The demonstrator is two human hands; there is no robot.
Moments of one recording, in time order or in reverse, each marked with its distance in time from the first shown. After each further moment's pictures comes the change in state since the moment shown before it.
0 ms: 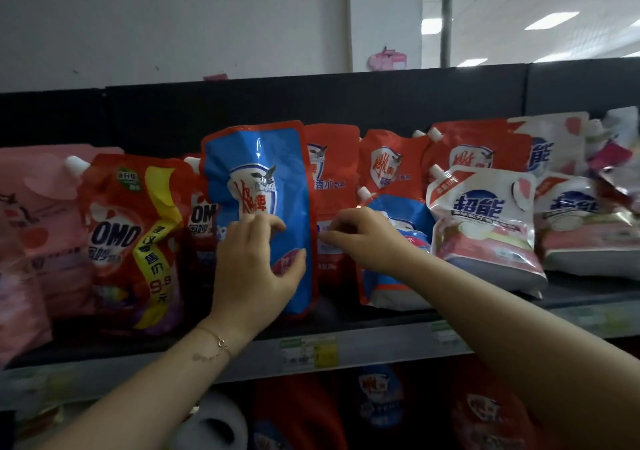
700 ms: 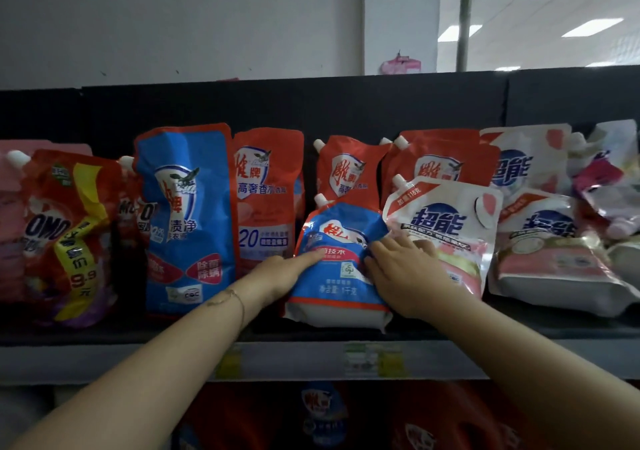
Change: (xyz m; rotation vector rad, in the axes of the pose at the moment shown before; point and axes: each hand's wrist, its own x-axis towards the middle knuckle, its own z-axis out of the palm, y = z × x) left_hand 0.032 0.068 0.113 -0.530 -0.683 -1.024; right_hand -0.046 0.117 -0.084 -0.785 -0.152 -0.046
